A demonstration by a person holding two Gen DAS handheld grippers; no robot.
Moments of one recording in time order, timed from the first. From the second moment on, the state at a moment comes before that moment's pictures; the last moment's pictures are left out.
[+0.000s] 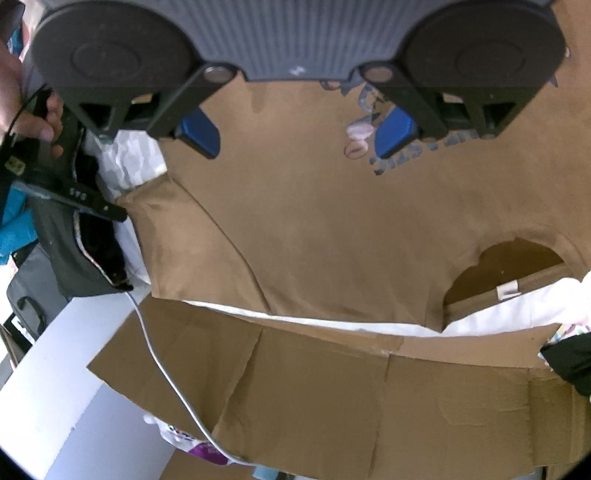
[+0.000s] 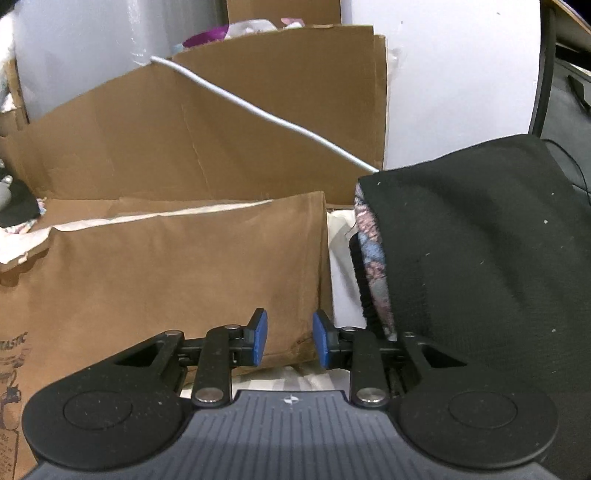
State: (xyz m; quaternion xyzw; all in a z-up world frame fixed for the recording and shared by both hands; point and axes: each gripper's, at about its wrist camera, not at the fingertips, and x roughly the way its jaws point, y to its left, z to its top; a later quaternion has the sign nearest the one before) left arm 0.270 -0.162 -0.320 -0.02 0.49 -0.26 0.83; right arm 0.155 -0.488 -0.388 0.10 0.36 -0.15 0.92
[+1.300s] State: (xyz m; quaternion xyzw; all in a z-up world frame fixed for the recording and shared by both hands) left arm 0.276 -0.162 -0.341 -0.07 0.52 -0.27 0.81; right arm 0.175 -0.477 -0.414 0.05 0.40 -0.22 0.89
